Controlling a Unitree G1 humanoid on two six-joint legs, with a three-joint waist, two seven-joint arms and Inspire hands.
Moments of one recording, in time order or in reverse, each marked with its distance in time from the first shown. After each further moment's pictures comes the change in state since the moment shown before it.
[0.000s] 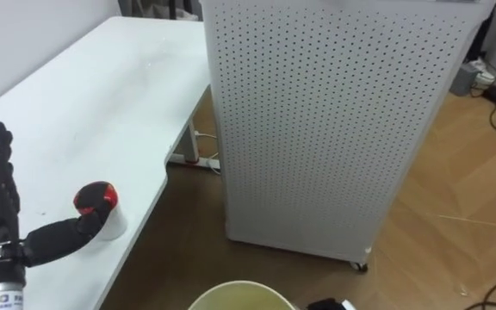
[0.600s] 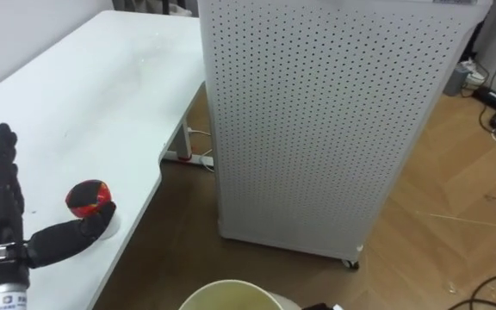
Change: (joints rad) left arm 0.002 0.000 -0.036 0.023 -0.001 0.007 -0.038; right arm 0.002 0.000 0.043 0.000 0.000 0.006 0.017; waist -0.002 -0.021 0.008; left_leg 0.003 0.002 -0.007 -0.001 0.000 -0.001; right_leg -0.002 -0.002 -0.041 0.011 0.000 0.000
